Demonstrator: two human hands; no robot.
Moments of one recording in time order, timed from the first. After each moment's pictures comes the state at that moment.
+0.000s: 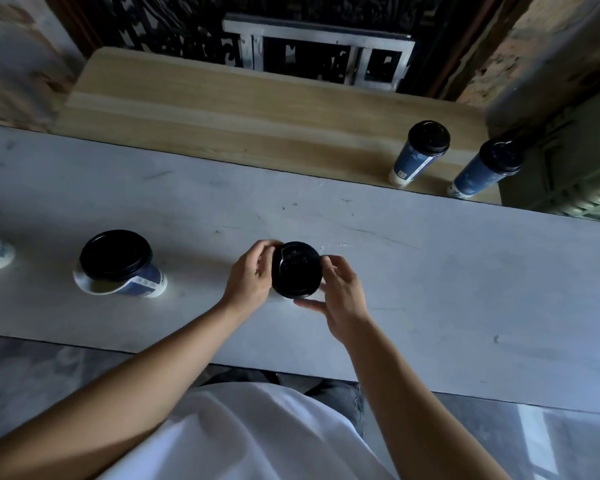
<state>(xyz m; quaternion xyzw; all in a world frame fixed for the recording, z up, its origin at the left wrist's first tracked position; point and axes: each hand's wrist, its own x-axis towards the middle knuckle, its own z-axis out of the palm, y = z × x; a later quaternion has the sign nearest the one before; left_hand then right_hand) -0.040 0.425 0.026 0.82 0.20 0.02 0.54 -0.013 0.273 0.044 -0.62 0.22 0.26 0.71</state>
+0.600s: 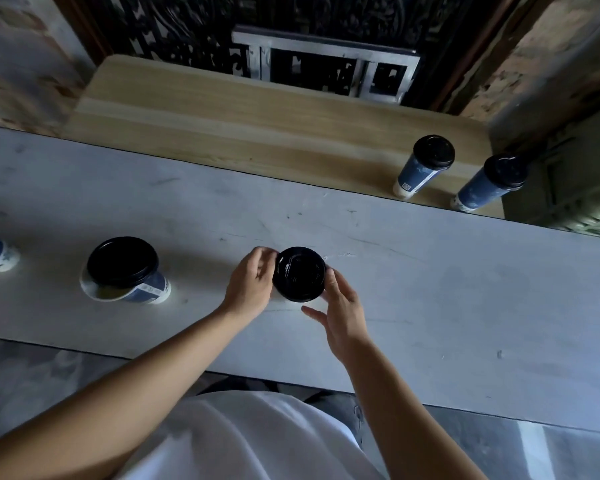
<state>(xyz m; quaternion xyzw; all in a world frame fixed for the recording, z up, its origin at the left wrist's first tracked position) -0.031 0.434 0.021 0.79 0.26 -0.01 0.55 -0.021 0.273 0.039 -0.62 0.17 0.27 0.72</state>
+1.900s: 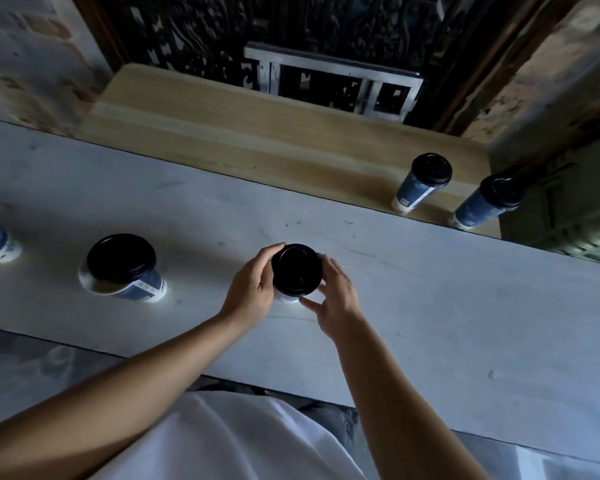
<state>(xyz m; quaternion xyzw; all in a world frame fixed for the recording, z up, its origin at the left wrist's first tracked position) -0.042 0.422 0.033 0.82 0.17 0.03 0.54 0.019 0.282 0.051 -0.60 0.22 0.31 0.71</state>
